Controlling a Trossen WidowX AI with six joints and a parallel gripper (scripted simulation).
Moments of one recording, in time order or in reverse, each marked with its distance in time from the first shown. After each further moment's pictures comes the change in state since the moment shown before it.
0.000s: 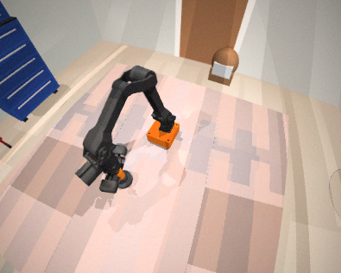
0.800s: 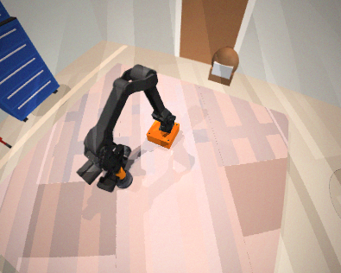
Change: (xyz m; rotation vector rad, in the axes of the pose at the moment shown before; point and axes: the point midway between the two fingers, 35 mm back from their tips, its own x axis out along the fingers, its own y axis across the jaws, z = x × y) arm -0.001 -0.004 -0.003 0.194 0.001 -0.002
